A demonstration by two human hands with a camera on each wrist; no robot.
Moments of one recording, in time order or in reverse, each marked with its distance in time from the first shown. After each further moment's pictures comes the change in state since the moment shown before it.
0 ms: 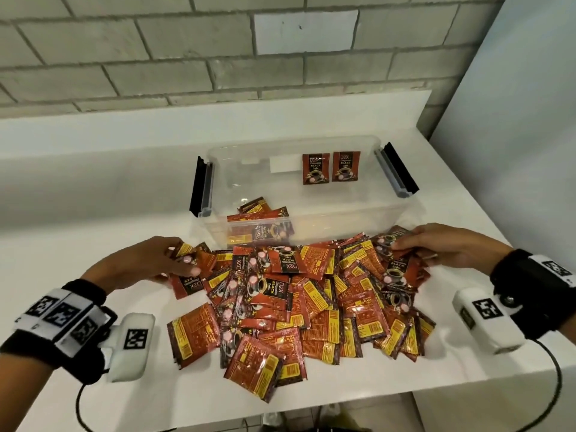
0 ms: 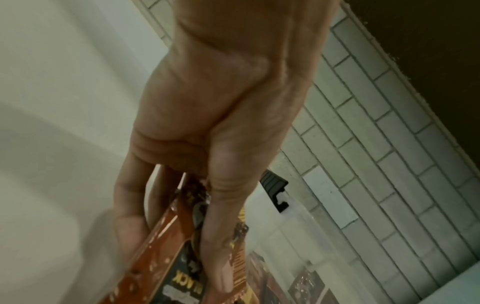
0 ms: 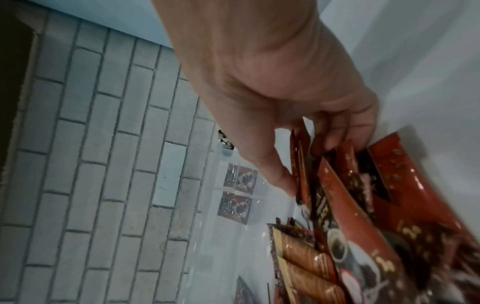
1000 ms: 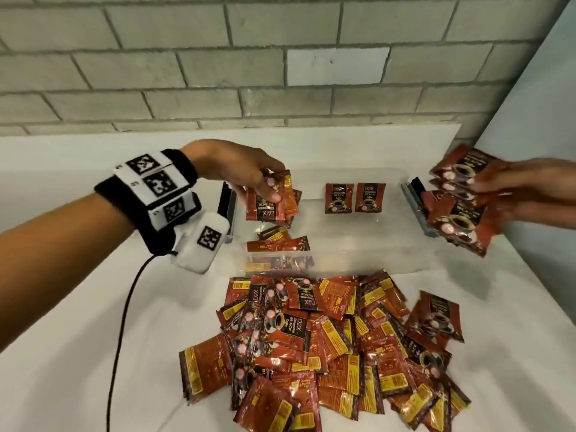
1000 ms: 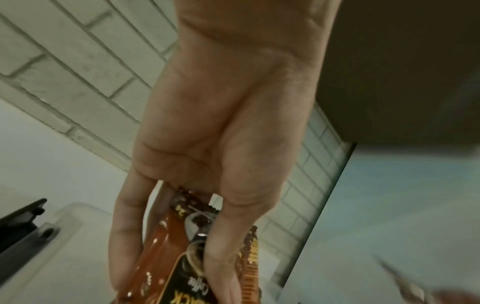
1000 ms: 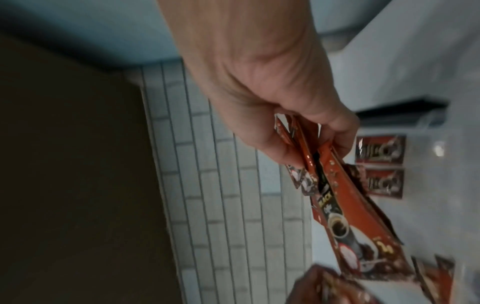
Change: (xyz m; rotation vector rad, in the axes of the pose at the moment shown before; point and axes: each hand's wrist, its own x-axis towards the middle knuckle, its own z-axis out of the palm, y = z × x) left_hand 0.031 0.198 -0.041 0.445 -0.132 0.224; right_hand -0.072 -0.107 -0.076 0.376 -0.033 -0.310
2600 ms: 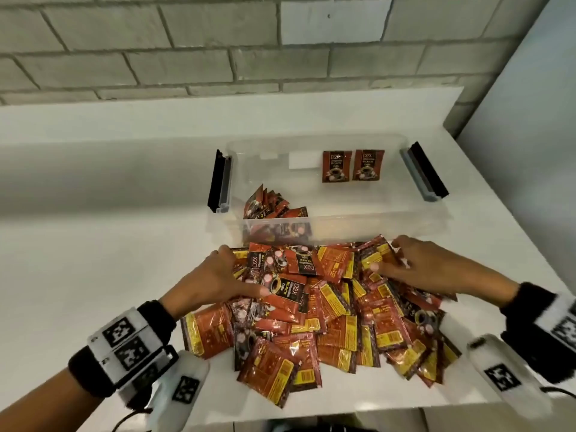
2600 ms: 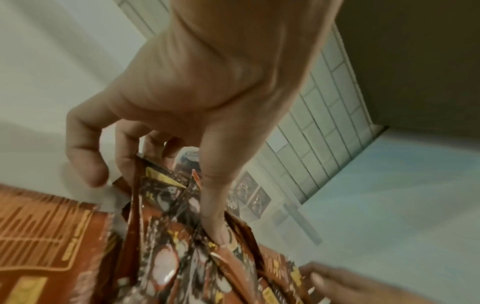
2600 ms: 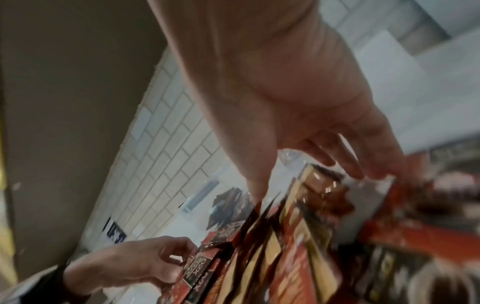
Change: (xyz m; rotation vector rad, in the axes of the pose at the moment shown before) left_hand -0.044 -0.085 0.178 -0.156 0.188 -0.369; right_hand 0.010 0.136 0.087 -1.249 -0.115 -0.071
